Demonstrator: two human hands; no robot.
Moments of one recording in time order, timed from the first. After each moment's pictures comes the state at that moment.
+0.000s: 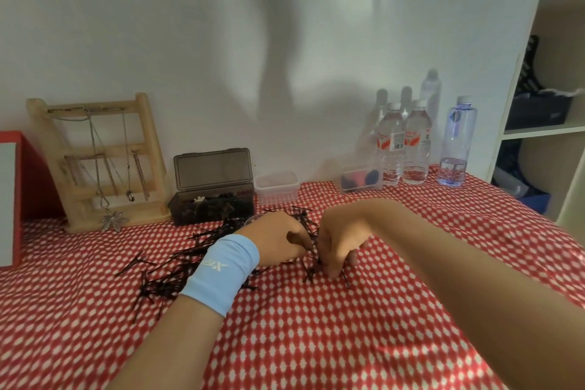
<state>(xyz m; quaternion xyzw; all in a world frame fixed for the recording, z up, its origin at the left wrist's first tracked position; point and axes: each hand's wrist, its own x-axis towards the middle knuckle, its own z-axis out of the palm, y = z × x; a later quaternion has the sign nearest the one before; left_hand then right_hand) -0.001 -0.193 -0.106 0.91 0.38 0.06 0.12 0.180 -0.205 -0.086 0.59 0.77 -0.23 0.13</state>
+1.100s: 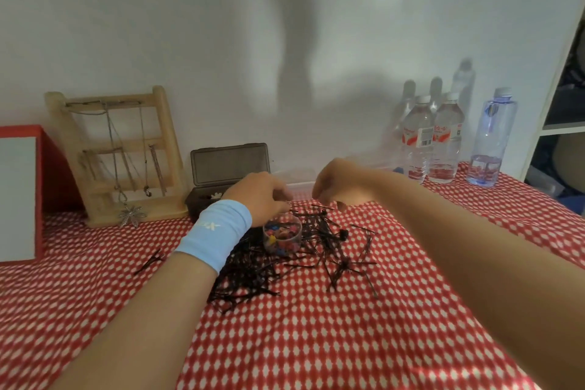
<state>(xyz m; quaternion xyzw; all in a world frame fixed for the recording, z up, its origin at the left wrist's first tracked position) -0.040 -0.137 -0.074 0.84 0.51 0.16 0.09 0.167 -0.145 -0.061 0.62 0.75 -0.15 -0.16</state>
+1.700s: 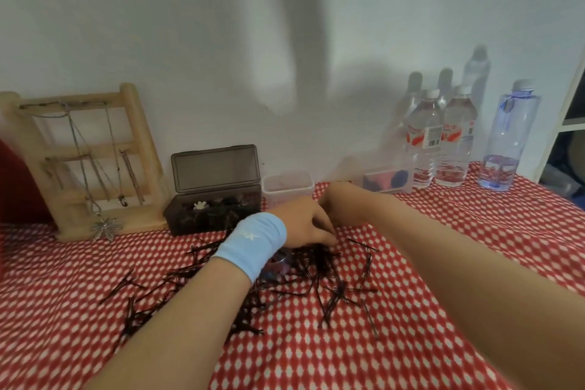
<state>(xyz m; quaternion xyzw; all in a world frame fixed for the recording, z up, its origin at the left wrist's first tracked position) 0.035 -0.108 -0.097 0.90 0.40 0.03 0.17 0.192 -0.090 -0.109 0.61 0.78 -0.08 -0.05</state>
